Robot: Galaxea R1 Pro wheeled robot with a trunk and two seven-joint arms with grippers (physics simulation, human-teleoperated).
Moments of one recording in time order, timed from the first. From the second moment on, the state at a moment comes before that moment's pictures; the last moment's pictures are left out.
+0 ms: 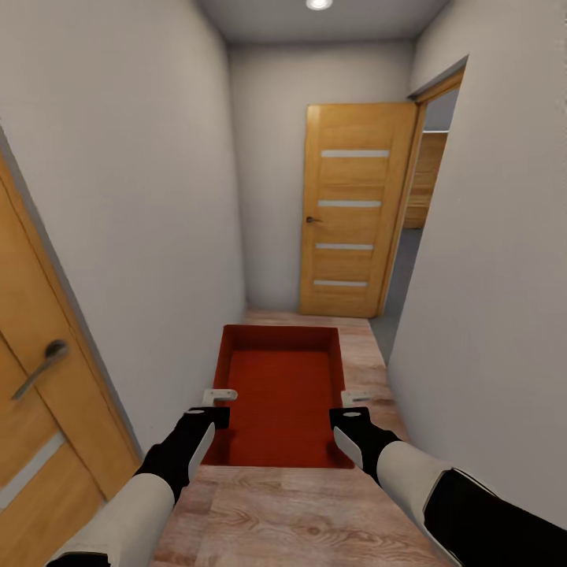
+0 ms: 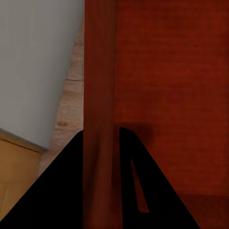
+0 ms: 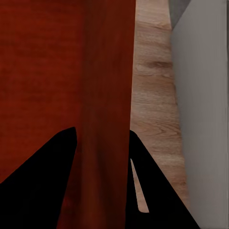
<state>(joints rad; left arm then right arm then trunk) -0.71 -0.12 0.01 -0.59 -0.04 0.40 0.16 -0.92 0.13 0.83 -0.12 -0.75 0.12 -0.39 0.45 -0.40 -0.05</state>
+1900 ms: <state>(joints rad) -0.71 -0.12 0.02 -0.59 -0.05 0.38 0.16 -0.92 0.13 0.83 -0.12 -0.75 0.09 -0.39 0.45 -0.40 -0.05</state>
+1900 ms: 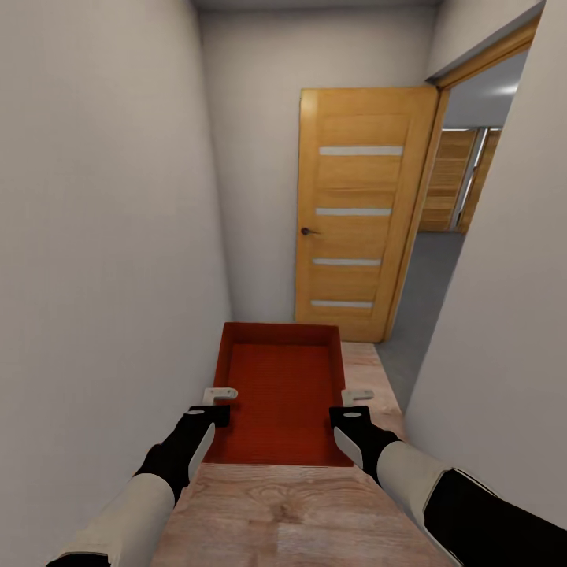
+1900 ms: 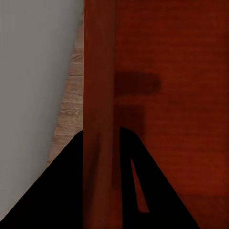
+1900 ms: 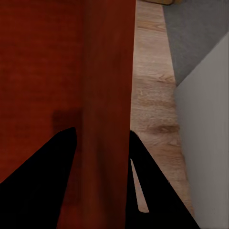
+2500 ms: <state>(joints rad) -0.71 -0.12 0.02 -0.59 -0.05 0.38 0.16 -0.92 0.13 0.83 -0.12 -0.76 0.09 -0.39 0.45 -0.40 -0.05</state>
